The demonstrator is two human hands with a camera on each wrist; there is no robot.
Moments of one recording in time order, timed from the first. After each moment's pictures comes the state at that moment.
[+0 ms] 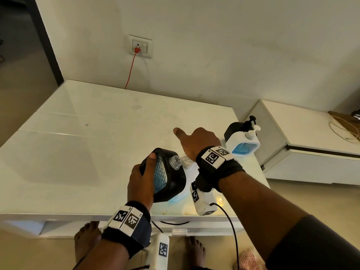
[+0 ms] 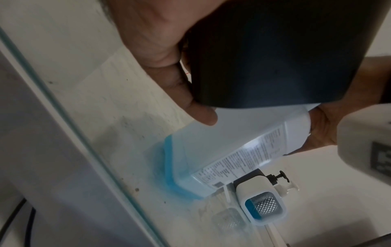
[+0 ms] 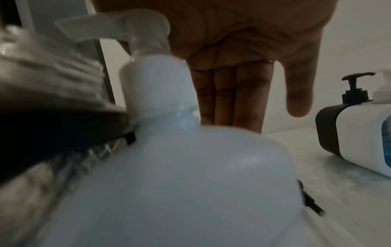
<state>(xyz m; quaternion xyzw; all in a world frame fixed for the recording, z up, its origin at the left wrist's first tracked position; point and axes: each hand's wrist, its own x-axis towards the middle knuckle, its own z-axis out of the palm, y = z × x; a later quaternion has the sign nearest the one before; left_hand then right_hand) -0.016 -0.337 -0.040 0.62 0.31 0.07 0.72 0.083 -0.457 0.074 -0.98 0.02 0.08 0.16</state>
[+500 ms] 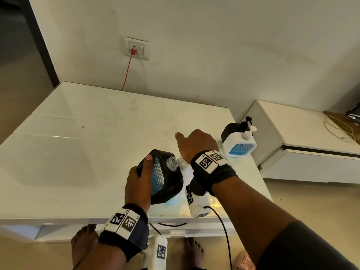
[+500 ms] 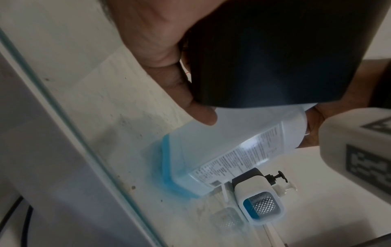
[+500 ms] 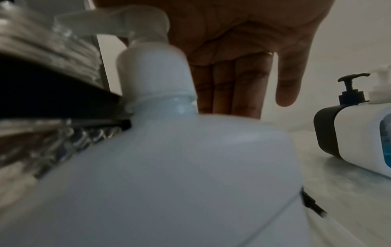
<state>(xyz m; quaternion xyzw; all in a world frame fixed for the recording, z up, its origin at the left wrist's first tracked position) -0.015 -0.337 -0.041 0.62 0.30 0.07 0.72 0.081 -0.459 0.067 -0.98 0.02 0.04 0.18</state>
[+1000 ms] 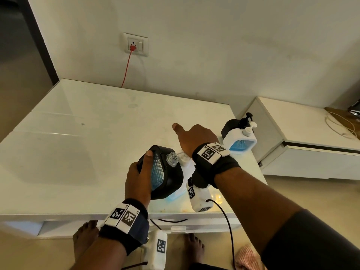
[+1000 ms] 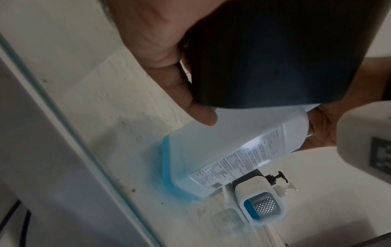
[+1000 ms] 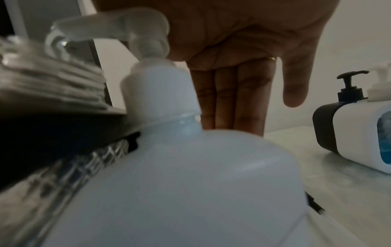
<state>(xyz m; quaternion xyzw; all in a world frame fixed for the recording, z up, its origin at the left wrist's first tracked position) -0.014 -0.338 -0.039 0.62 0.30 0.07 0.72 0.085 -0.459 0.071 -0.98 0.02 0.07 0.18</state>
